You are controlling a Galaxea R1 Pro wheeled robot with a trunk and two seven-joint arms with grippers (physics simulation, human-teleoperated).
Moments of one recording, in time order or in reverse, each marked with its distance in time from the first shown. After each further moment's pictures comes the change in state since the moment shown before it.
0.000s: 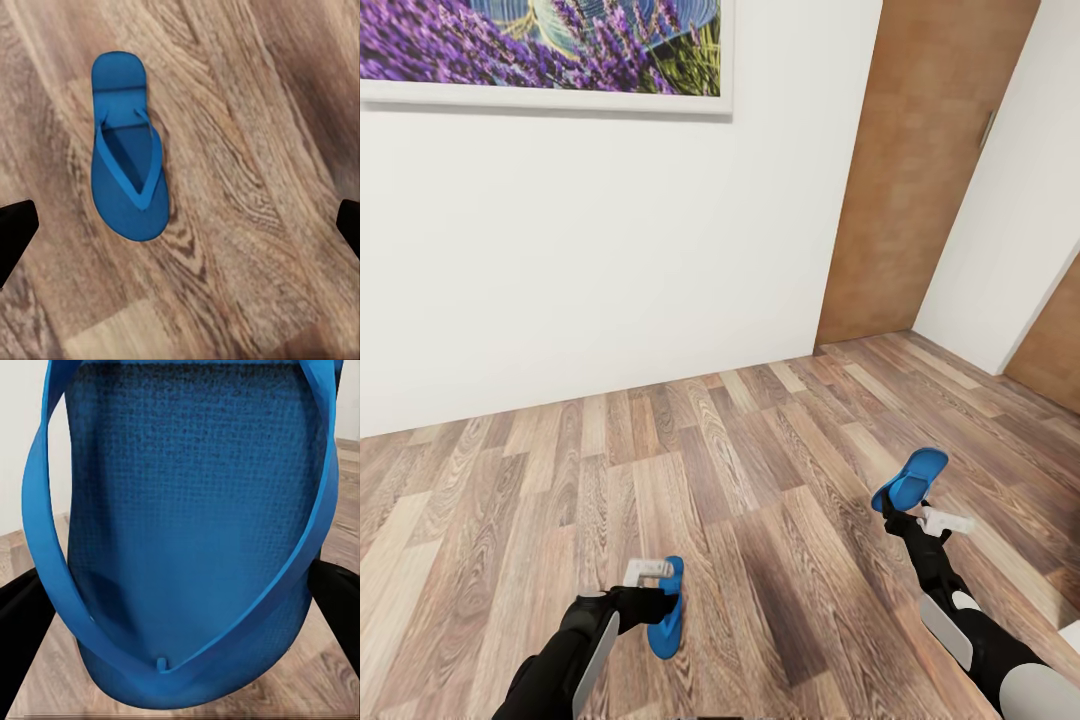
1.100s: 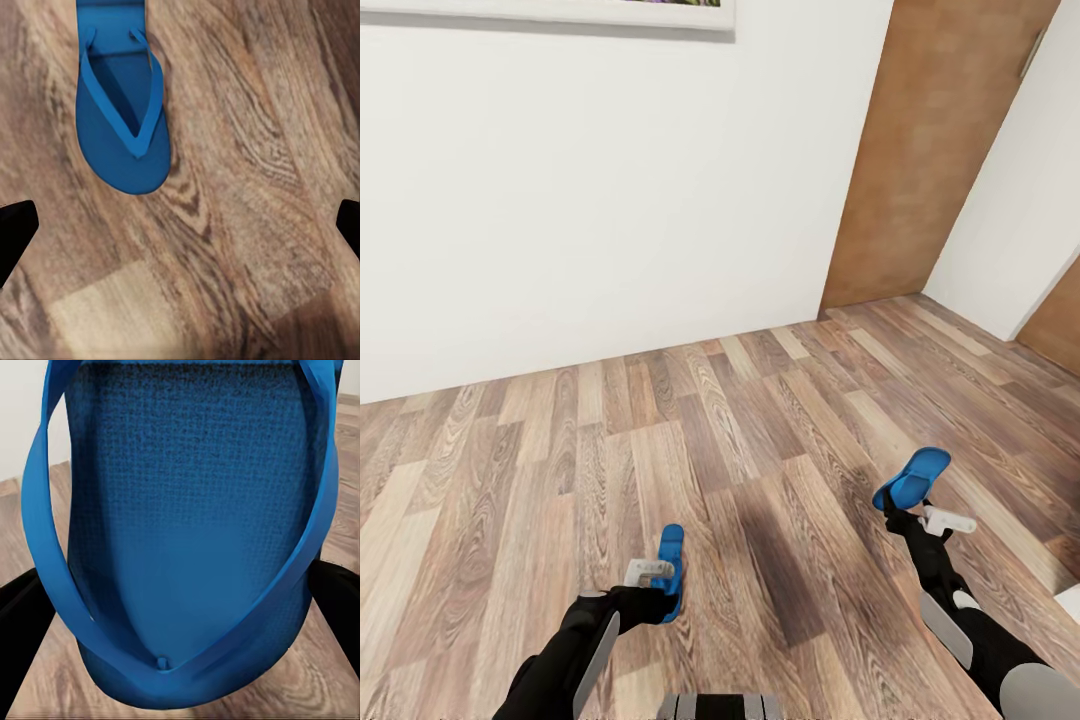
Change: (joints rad) left arm 0.000 -0.001 -0.002 0.000 -0.001 0.000 0.000; right arm 0.000 0.000 -0.009 -0.003 -0.001 -0.008 0.000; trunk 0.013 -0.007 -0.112
